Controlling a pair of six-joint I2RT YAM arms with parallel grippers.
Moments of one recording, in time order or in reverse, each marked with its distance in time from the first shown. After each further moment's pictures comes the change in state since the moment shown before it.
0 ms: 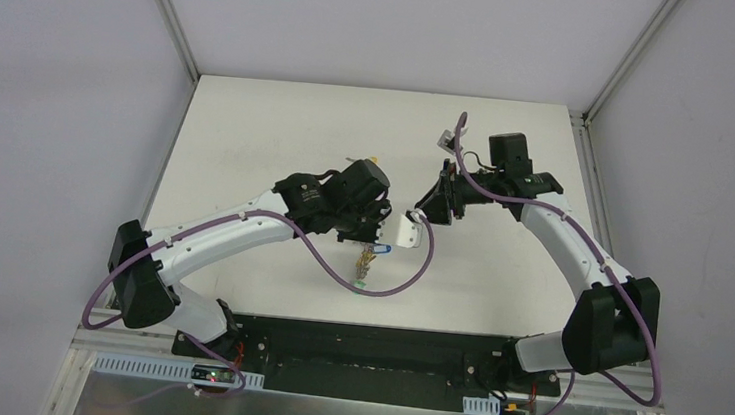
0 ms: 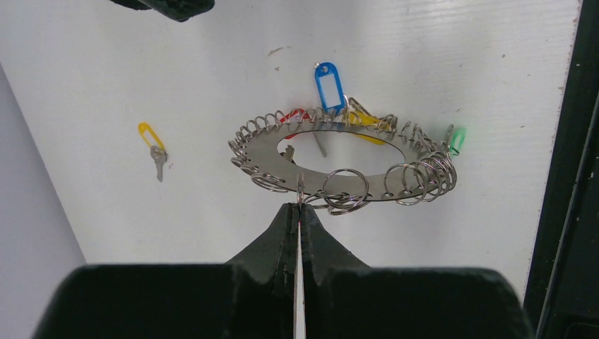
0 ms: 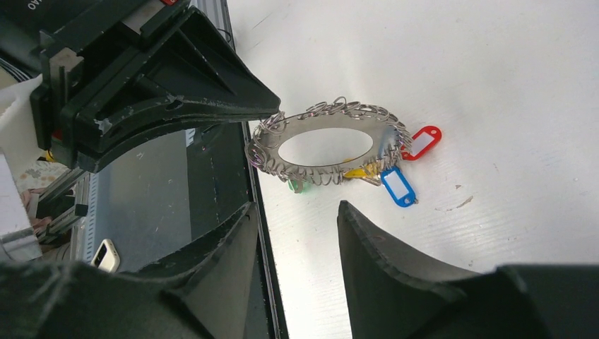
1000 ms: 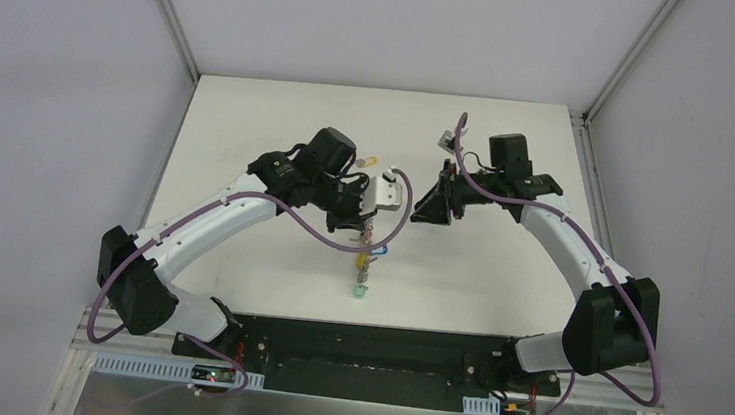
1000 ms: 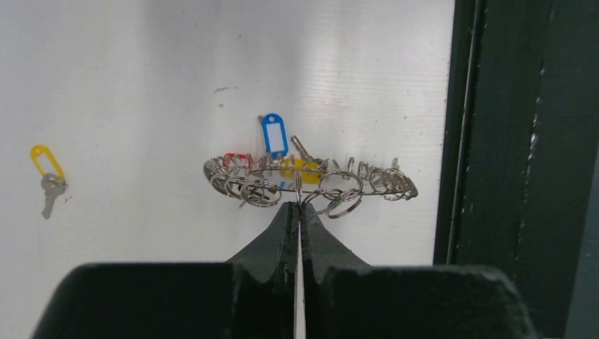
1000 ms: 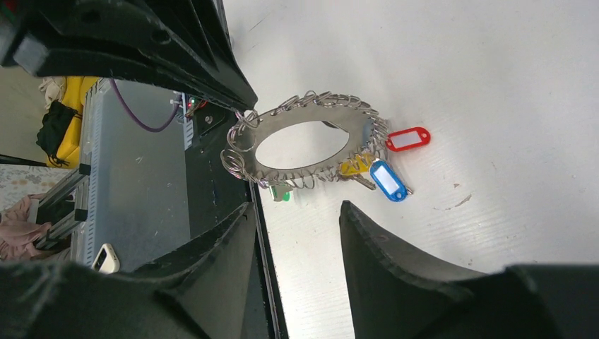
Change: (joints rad) left arm 0.219 -0.036 -0.029 0.017 0.421 -0.149; right arm 0.000 0.000 -0.016 0.035 0.011 0.032
